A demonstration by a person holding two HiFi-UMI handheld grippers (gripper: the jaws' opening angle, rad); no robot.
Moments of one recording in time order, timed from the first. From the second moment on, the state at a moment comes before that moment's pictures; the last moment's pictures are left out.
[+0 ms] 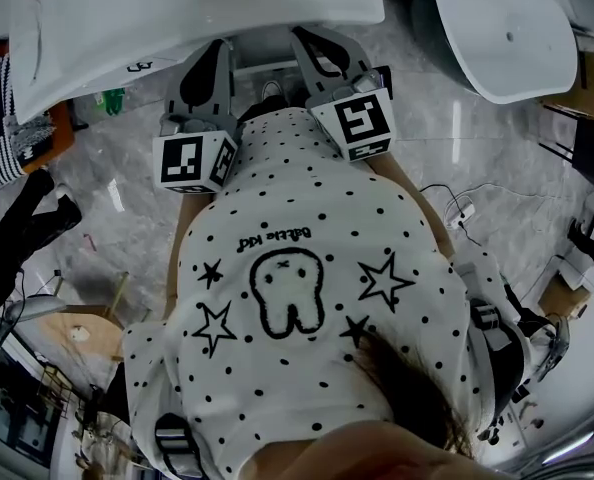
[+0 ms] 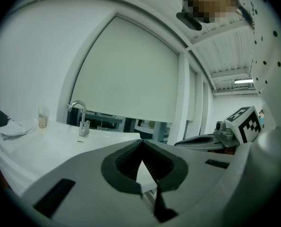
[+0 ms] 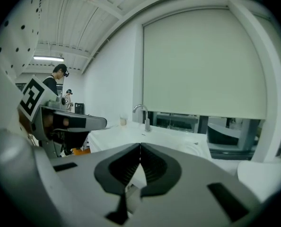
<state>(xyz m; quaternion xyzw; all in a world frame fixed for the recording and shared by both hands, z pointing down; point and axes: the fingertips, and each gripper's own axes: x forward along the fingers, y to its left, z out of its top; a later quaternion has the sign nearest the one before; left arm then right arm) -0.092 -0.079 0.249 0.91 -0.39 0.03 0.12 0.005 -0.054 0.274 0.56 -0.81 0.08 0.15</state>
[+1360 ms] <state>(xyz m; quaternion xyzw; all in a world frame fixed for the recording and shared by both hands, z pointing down) -0.081 -0.090 0.249 0.91 -0.39 0.02 0.13 0.026 -0.057 0.269 0.58 -0.80 0.07 0.15</state>
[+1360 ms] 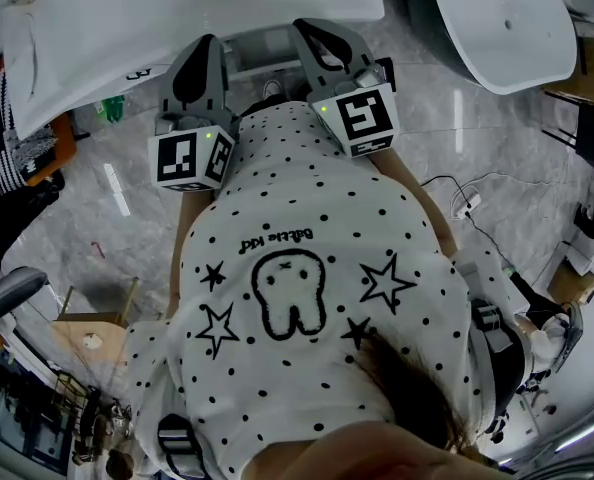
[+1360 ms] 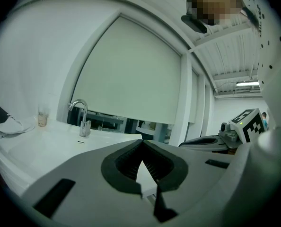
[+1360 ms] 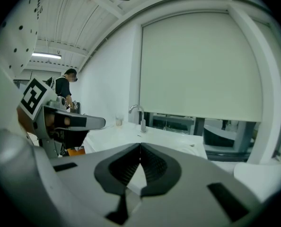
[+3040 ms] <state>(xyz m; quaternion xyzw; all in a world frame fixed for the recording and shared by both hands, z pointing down) -0.072 -0.089 0.253 0.91 -0.39 0.02 0.14 0.029 -0.054 0.272 0.58 -0.80 0.06 0.15</state>
